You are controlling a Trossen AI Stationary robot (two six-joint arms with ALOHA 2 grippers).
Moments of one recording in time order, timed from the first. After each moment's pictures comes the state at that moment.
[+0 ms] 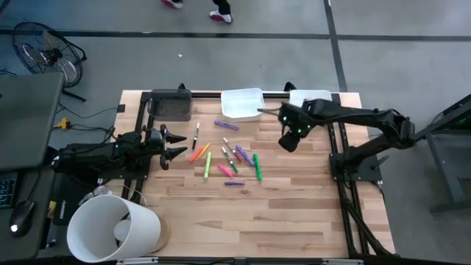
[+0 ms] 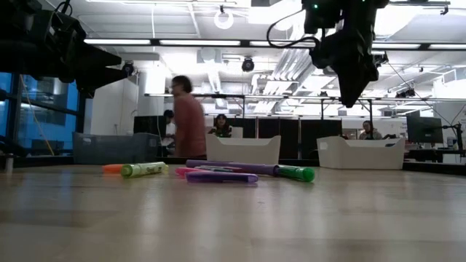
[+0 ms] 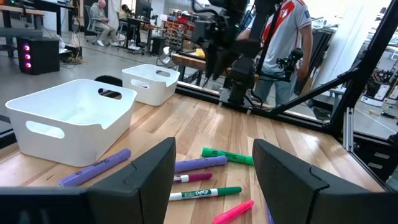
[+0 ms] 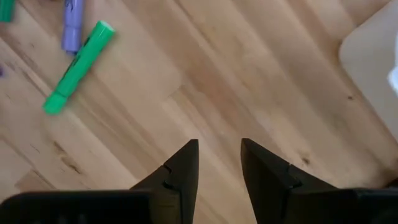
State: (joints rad) left arm 0.09 0.02 0.01 0.03 -0.09 -0.21; right arm -0.30 1.39 1.13 -1.12 0.02 0.42
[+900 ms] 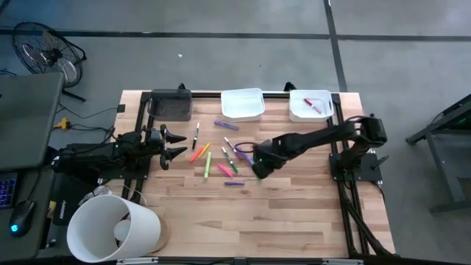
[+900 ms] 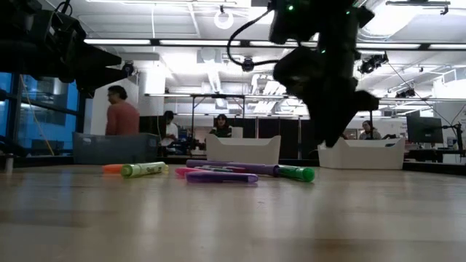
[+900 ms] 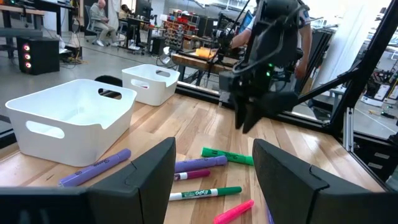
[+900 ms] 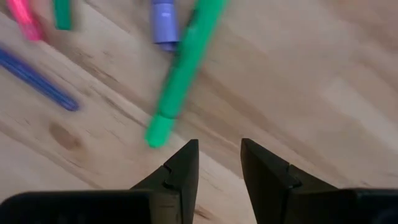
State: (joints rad) left arm 0.09 0.02 0.01 0.03 -0.09 -0.21; right arm 0.05 1.72 1.13 -0.77 -0.02 1.04
